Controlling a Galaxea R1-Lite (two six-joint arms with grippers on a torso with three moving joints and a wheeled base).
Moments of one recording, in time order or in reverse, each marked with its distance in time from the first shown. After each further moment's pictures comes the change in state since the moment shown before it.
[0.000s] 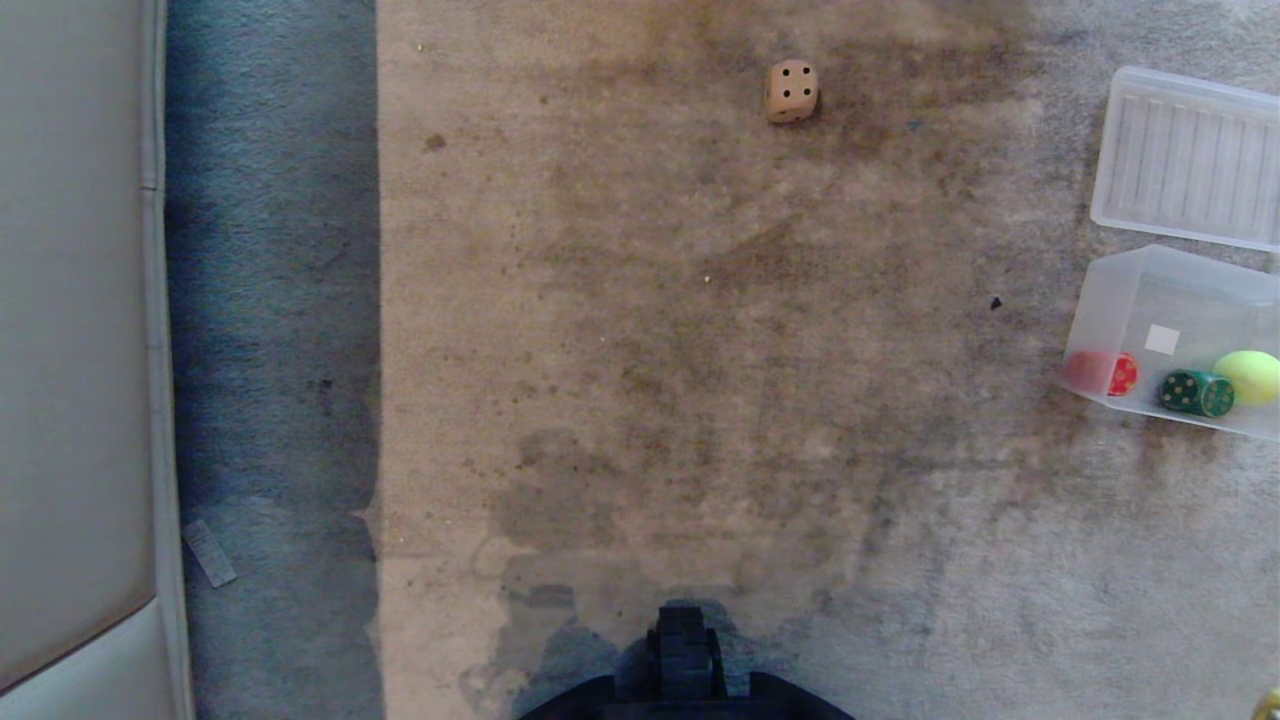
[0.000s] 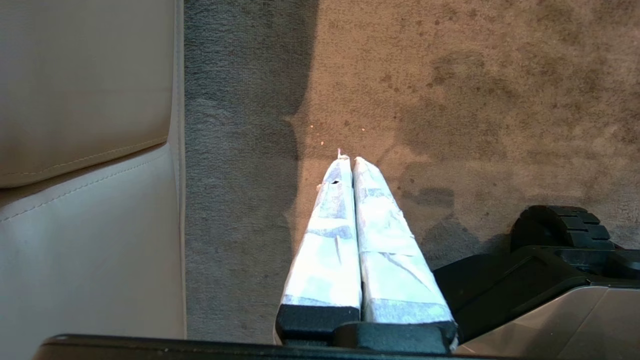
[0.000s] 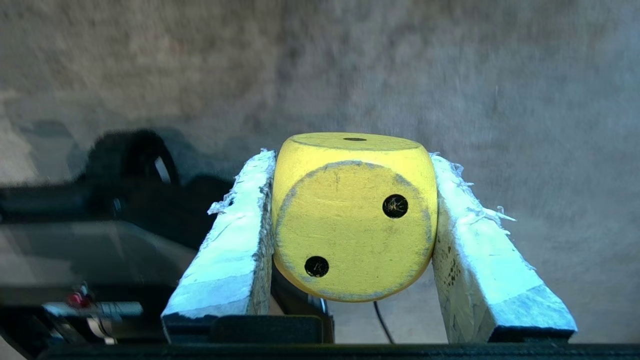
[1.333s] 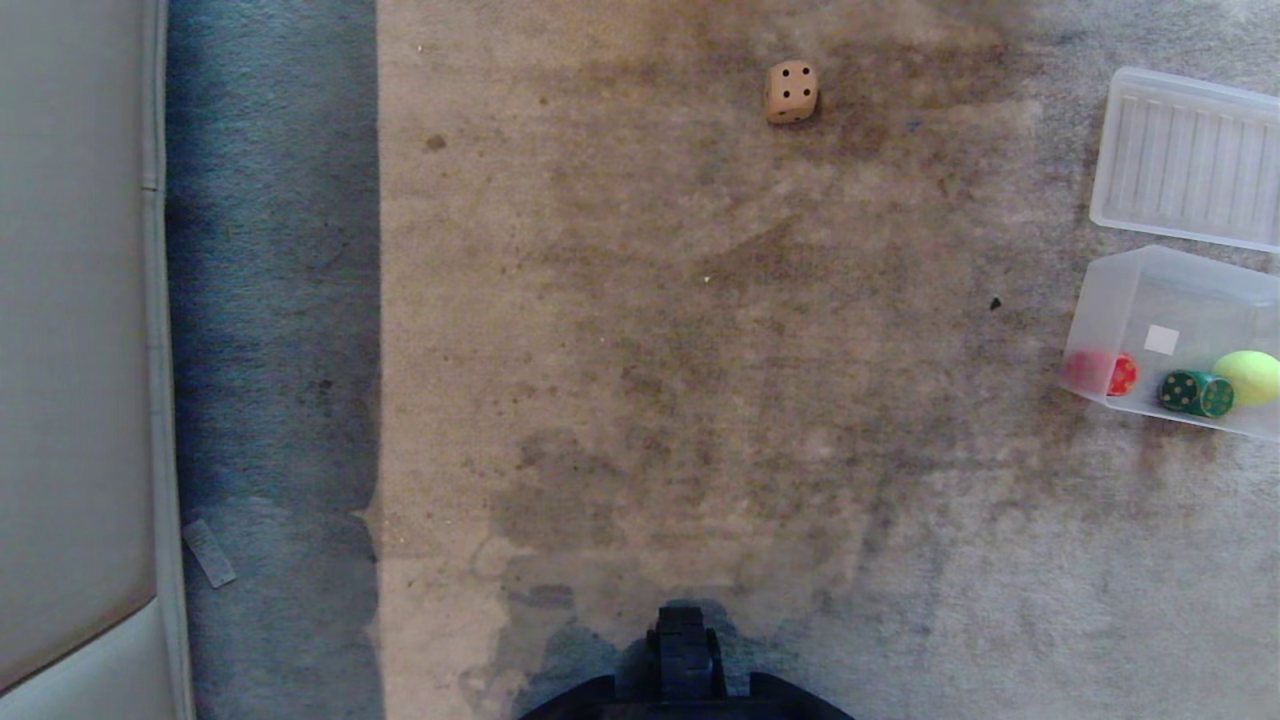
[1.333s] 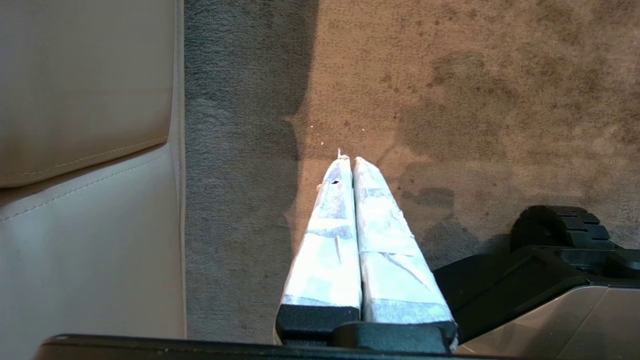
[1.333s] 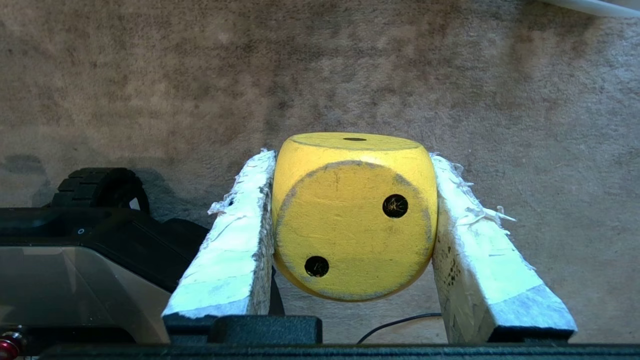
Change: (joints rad) left arm 0.000 0.000 0.000 0.000 0.000 -0.001; right arm -0.025 -0.309 0.187 -0.093 0.003 -0.088
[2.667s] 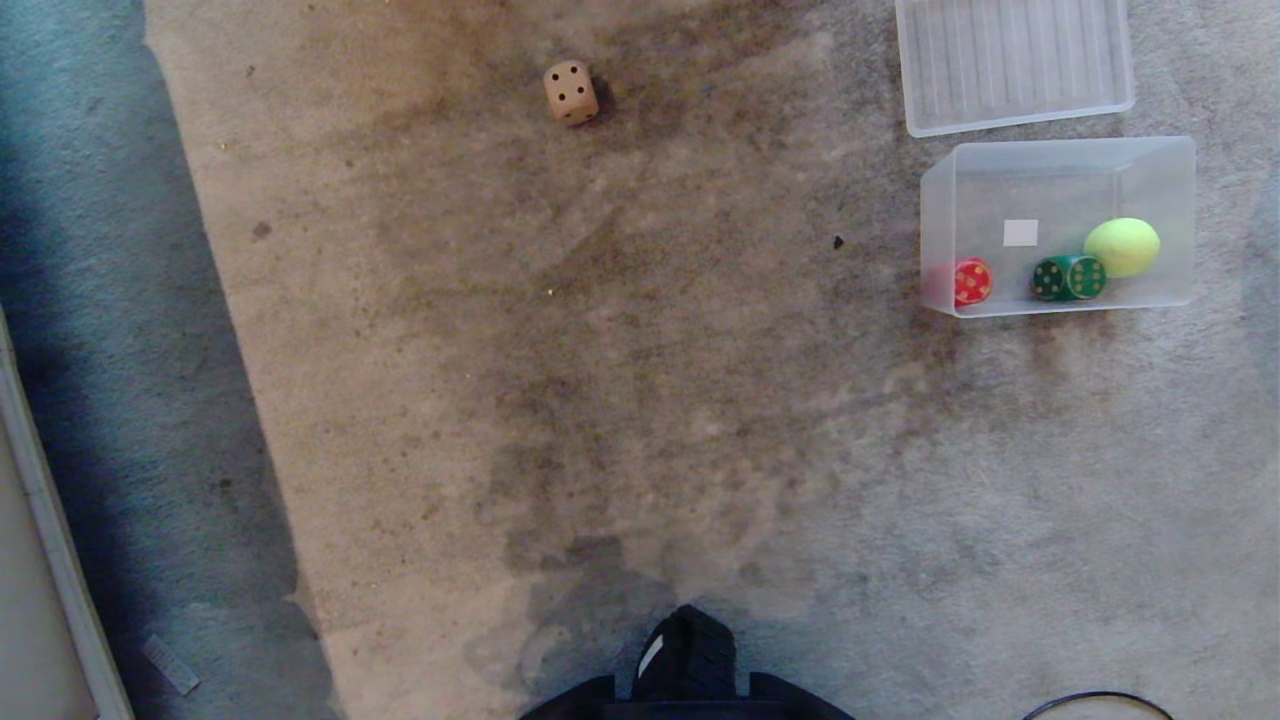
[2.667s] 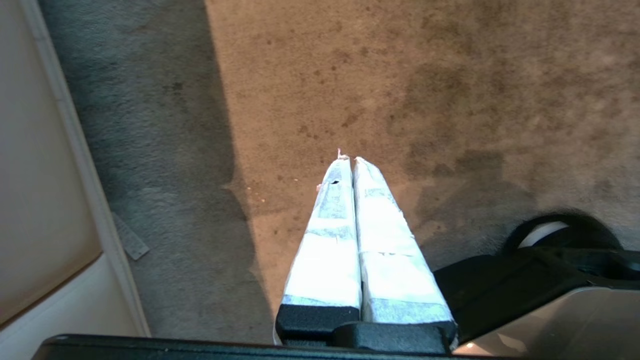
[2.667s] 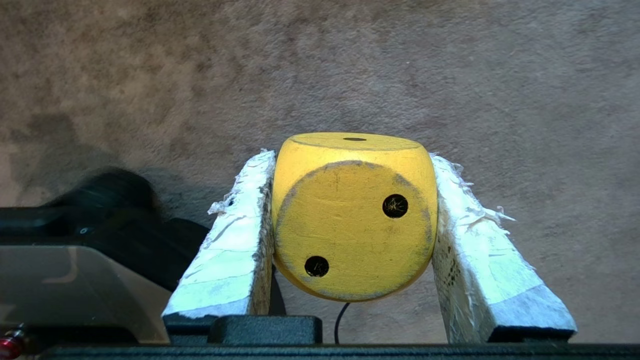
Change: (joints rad) left arm 0.000 0.000 0.000 0.000 0.000 0.001; right arm -0.001 0.001 0.000 0.000 0.002 0.003
